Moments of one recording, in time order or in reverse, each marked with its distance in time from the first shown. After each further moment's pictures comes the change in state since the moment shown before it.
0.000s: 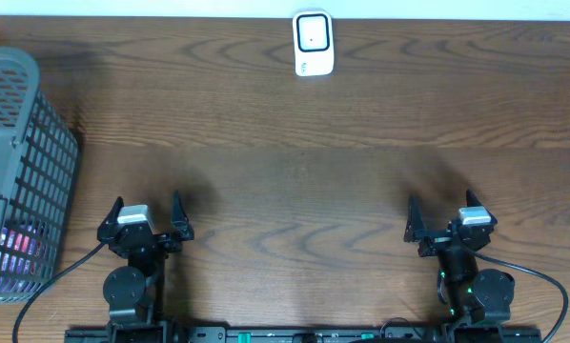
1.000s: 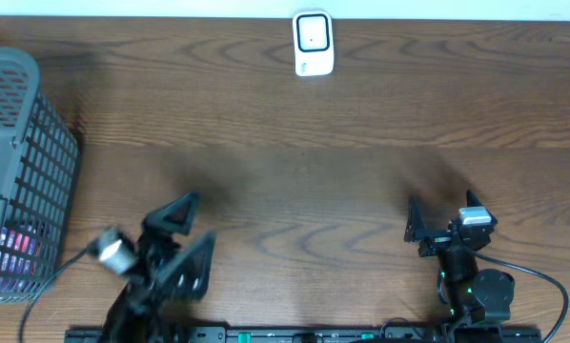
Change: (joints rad) left arm 0.001 0.001 -0.008 0.859 0.703 -1.118; right arm 0.000 0.000 0.000 -0.001 0.003 0.000
